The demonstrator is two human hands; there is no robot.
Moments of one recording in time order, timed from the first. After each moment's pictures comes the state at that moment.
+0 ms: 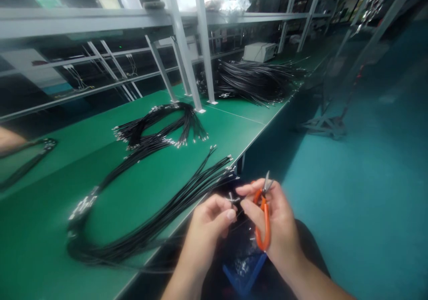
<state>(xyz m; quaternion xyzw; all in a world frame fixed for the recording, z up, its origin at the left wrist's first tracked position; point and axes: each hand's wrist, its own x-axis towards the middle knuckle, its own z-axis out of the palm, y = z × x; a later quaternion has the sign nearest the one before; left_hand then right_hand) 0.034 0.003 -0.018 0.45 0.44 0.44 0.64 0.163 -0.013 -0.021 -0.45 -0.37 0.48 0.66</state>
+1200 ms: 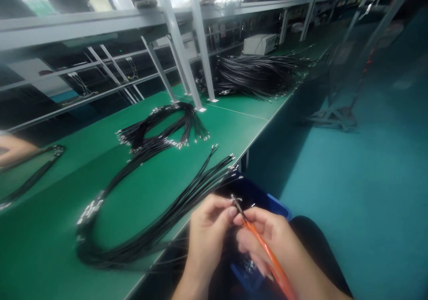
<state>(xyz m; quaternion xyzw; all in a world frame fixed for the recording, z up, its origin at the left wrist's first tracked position) 0.034 0.005 -0.022 0.51 0.49 0.48 0.51 0.161 -0.026 -0.019 -0.50 -0.29 0.69 0.43</state>
